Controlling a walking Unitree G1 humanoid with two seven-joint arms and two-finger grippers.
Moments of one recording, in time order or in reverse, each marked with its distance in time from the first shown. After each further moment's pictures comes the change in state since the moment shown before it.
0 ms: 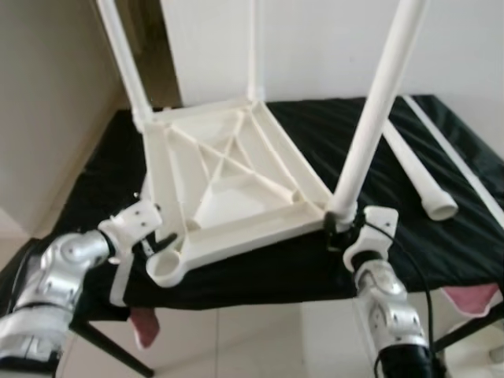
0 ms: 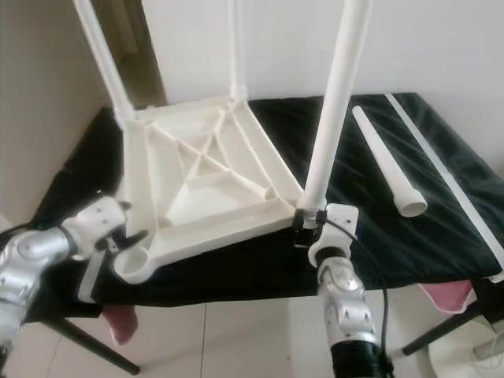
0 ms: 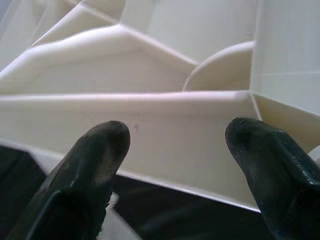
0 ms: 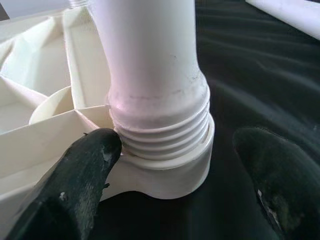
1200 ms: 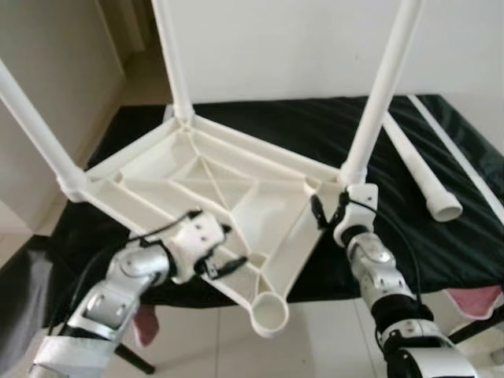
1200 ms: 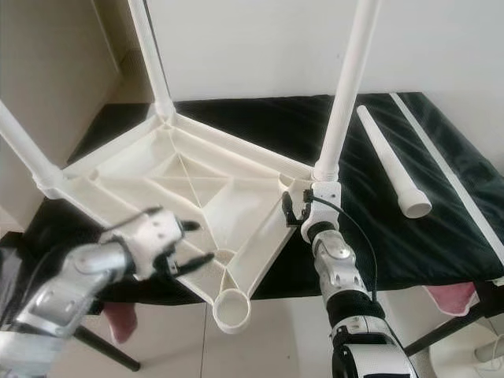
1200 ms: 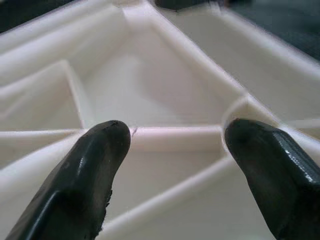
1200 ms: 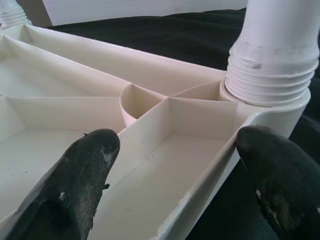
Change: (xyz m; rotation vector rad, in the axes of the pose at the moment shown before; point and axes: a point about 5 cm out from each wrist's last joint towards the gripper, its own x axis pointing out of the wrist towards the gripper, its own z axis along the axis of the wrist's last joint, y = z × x) left arm 0.025 -0.043 0.073 -0.220 -0.283 -0.140; right arm 0.040 0.005 0.004 -0.052 -0.047 0.101
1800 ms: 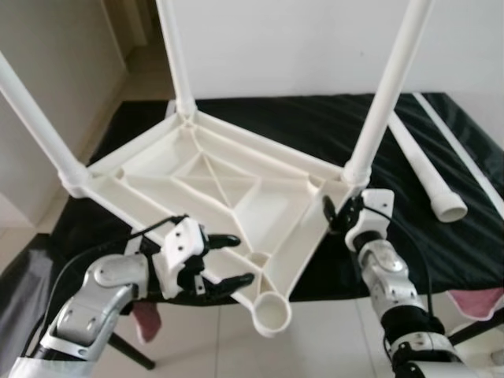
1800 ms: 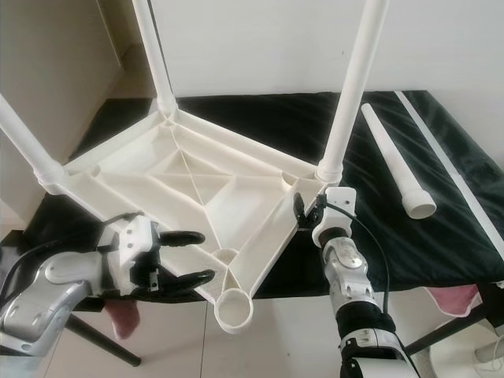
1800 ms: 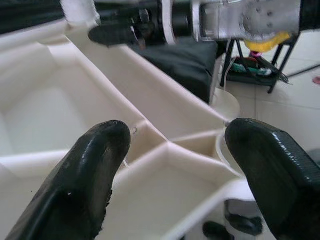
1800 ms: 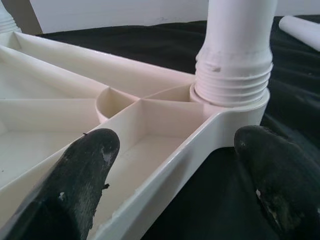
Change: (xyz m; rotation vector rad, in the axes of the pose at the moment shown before) left arm -0.026 -0.029 0.008 -0.065 -0.118 -0.272; right arm -0.013 -0.020 0.003 -0.016 -0.050 -0.049
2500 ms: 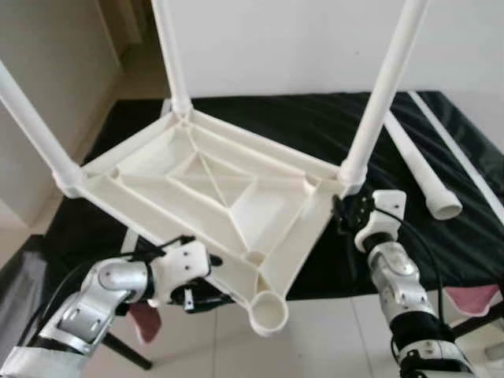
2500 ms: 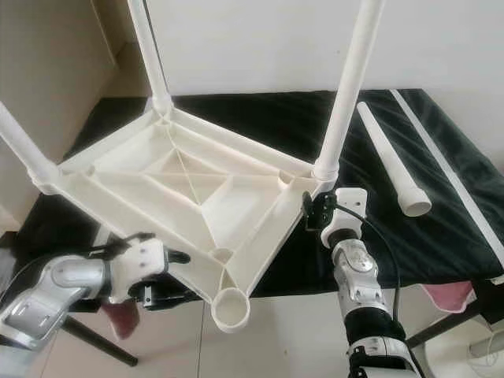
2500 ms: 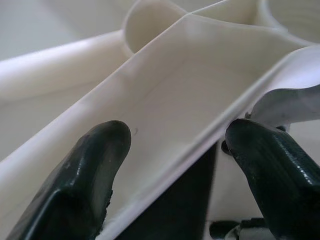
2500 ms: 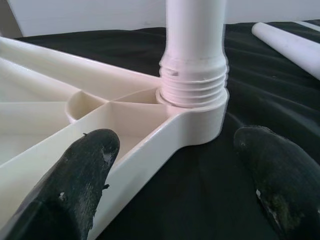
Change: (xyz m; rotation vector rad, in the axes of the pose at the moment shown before) left arm -0.001 0.017 -0.035 0.134 0.350 -0.019; right arm -0.006 -0.010 0.003 -0.011 -0.011 -0.020
